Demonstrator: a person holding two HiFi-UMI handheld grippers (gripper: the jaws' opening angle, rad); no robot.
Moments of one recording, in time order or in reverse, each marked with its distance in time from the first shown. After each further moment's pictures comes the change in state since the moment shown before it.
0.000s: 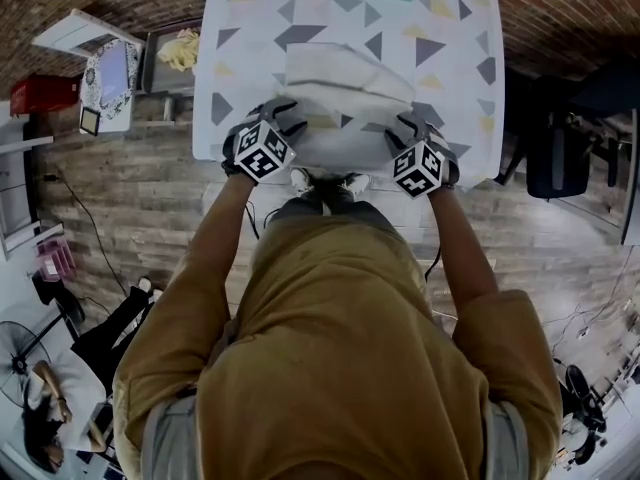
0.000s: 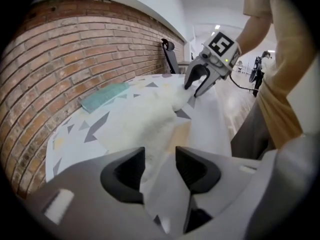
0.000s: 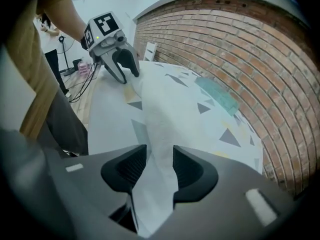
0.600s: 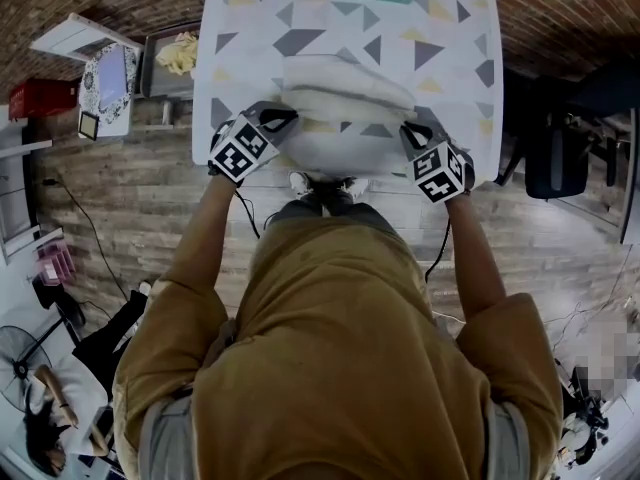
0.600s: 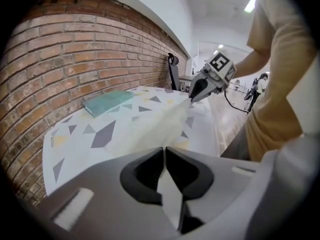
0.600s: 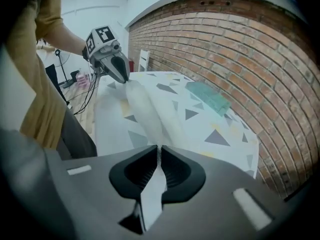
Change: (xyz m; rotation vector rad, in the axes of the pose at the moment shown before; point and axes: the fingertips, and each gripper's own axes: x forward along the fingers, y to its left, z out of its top) left arm -0.042 0.018 0.029 -0.098 -0.115 -0.090; right arm -0.041 -0.026 0.012 0.099 -0.036 0.035
